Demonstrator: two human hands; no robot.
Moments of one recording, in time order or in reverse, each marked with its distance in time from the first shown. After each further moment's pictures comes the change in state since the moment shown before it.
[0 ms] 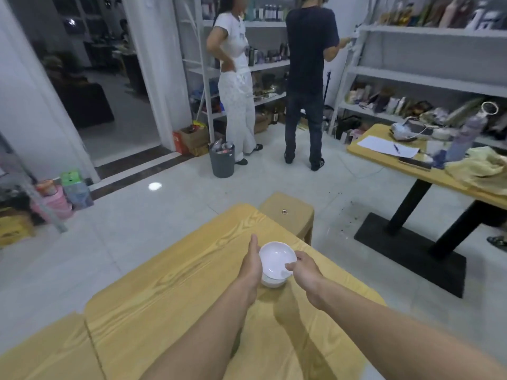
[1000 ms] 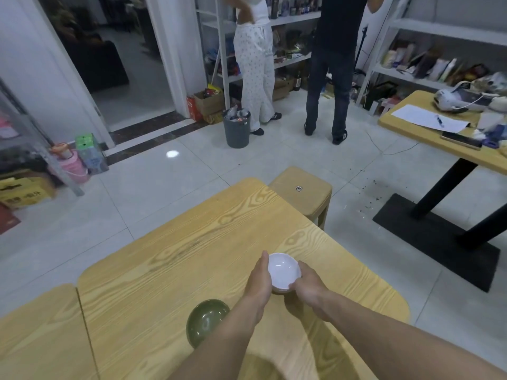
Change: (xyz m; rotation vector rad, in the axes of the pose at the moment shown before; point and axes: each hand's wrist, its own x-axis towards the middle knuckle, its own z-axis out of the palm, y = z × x) left_hand 0.063 -0.093 0.019 -0.056 0.092 -0.120; right_hand 0.071 0.079 0.008 -0.272 -0.183 0.074
